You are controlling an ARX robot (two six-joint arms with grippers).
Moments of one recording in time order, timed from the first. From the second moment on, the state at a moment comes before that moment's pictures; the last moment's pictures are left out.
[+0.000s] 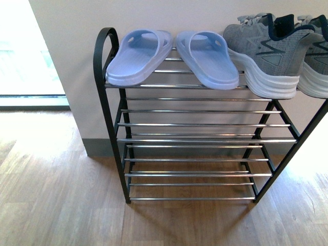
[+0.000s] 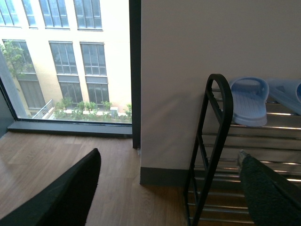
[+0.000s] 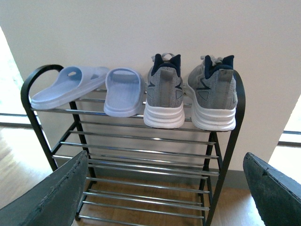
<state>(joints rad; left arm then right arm) 0.00 0.02 0.01 0.00 0.00 -0.01 0.00 0.01 0.02 0.00 0.00 0.00</state>
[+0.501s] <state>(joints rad) 0.00 0.02 0.01 0.00 0.00 -0.01 0.00 0.00 0.02 0.00 0.00 0.00</state>
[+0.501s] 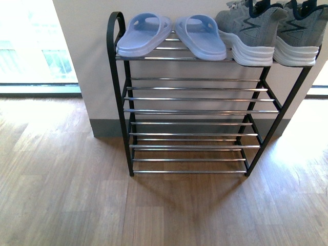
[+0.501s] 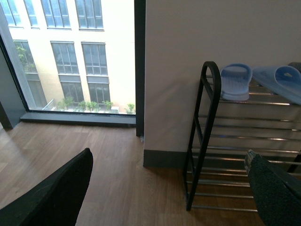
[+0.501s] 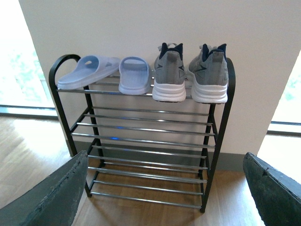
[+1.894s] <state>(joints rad) 0.00 0.02 0.01 0.00 0.00 -0.01 0.00 0.00 0.02 0.00 0.00 0.00</state>
